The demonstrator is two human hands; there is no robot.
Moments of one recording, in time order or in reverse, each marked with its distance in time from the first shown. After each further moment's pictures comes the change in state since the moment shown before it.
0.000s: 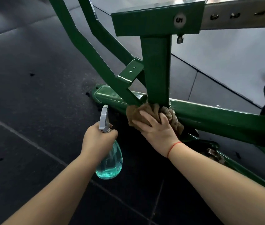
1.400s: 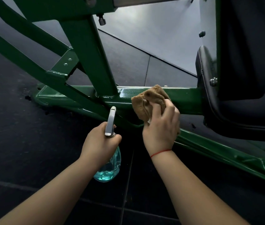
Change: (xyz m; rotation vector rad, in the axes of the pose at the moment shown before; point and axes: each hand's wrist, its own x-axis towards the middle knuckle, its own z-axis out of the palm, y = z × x) left_hand -0.045 0.021 0.098 0.279 -0.390 0.279; right_hand -0.098 0.019 -0.012 0.412 0.367 1.200
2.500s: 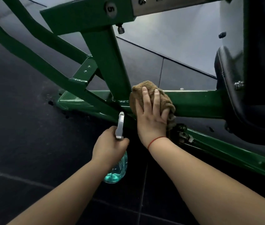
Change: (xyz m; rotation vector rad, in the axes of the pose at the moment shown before) left_hand 0.006 -0.008 -0.015 0.118 0.028 -0.044; right_hand 0.016 -0.054 0.033 -0.252 -0.323 -0.305
